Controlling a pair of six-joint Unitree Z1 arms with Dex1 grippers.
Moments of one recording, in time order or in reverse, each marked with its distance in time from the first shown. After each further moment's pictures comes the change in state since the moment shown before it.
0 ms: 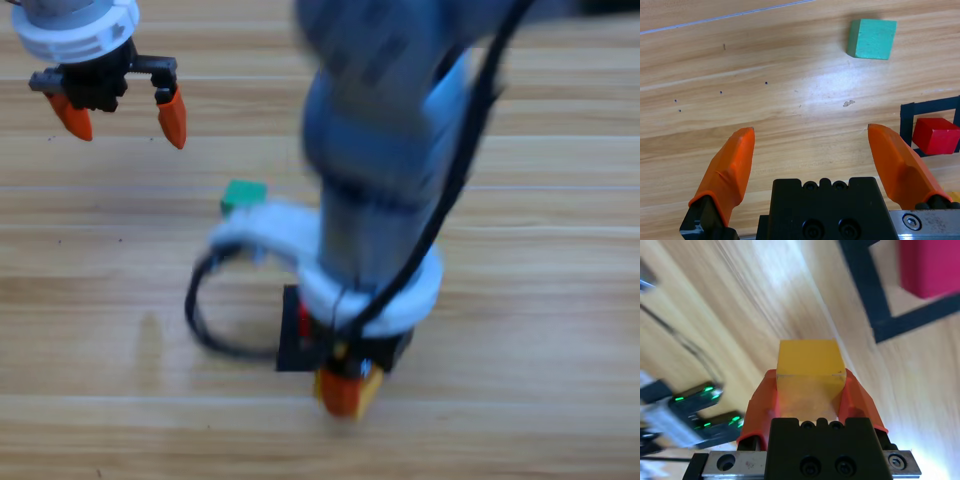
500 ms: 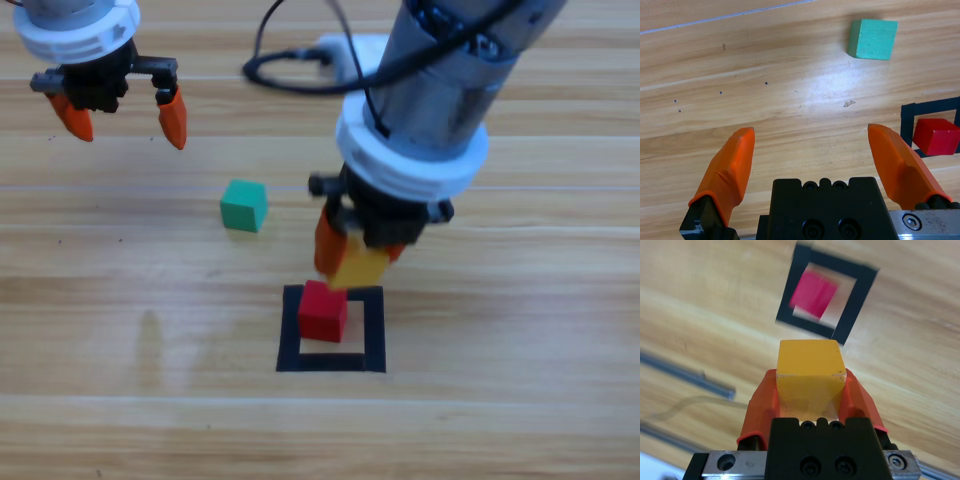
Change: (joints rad) arm 0 0.001 0.004 0.000 -0.001 0.000 0.000; arm 1 -0.117 -0.134 -0.039 -0.062 -0.024 0.662
